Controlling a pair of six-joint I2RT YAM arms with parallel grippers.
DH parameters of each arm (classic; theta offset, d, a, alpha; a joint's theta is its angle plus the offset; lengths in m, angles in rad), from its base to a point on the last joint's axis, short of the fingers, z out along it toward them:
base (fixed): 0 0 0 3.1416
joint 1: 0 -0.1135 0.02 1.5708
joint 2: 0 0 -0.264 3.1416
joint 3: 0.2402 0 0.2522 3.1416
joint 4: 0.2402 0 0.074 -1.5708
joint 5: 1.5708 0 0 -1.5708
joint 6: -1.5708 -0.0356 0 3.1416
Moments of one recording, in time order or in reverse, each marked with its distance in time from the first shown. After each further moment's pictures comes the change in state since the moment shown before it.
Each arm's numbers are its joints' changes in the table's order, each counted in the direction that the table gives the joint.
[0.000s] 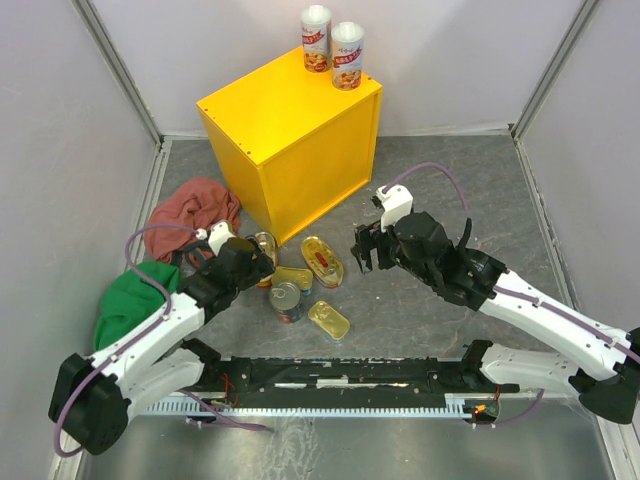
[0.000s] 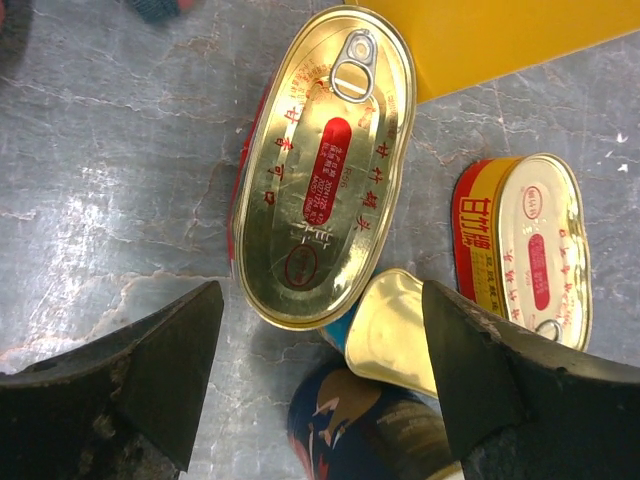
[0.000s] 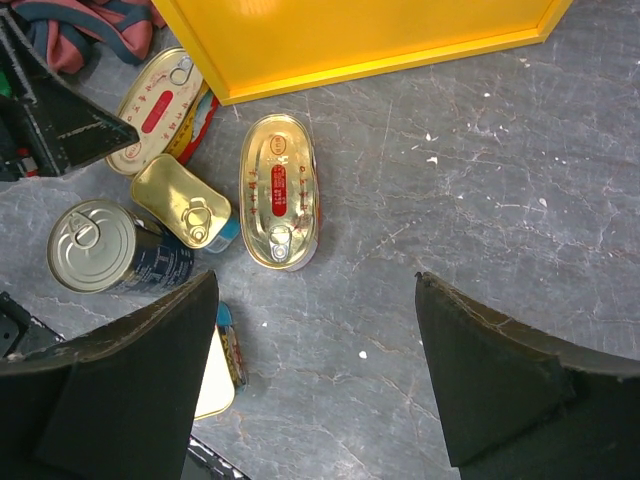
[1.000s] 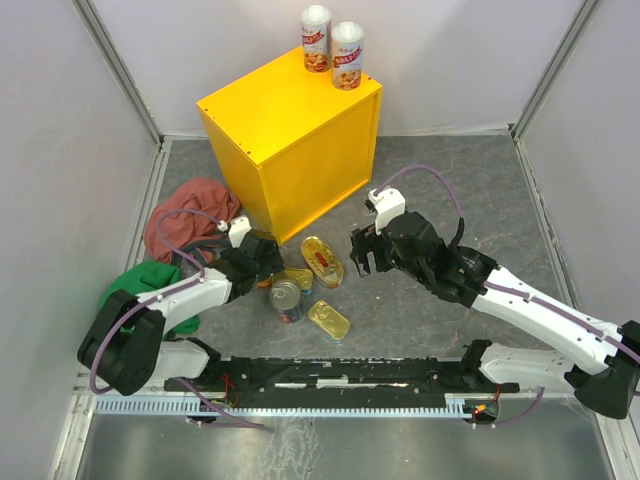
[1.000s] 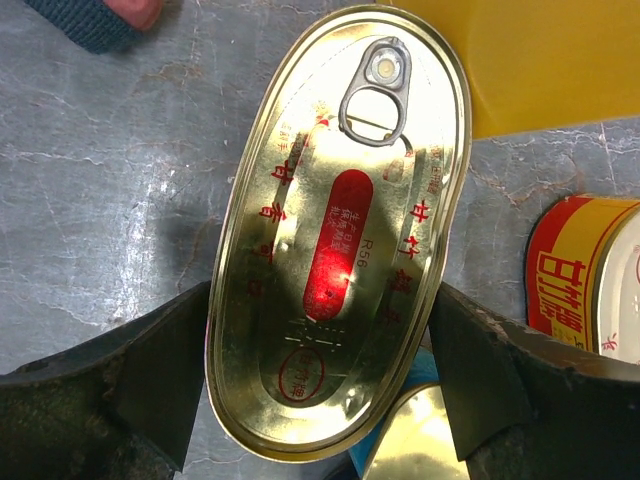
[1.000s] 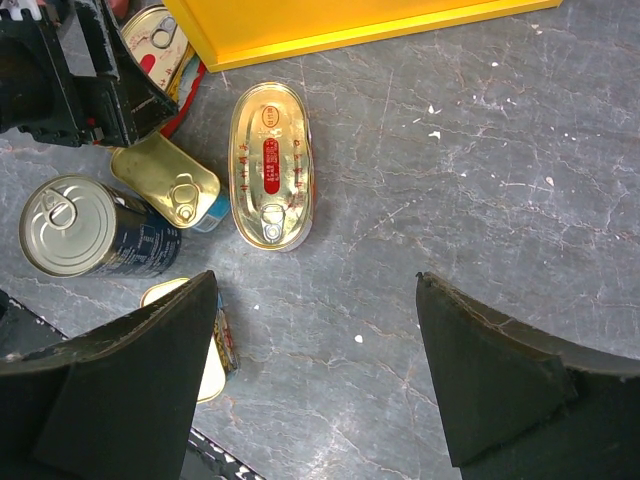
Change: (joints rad) left arm 0.000 0.382 0.030 -0.231 -0.041 -0.086; right arm 0.000 0.041 0.000 0.036 -0.010 0.000
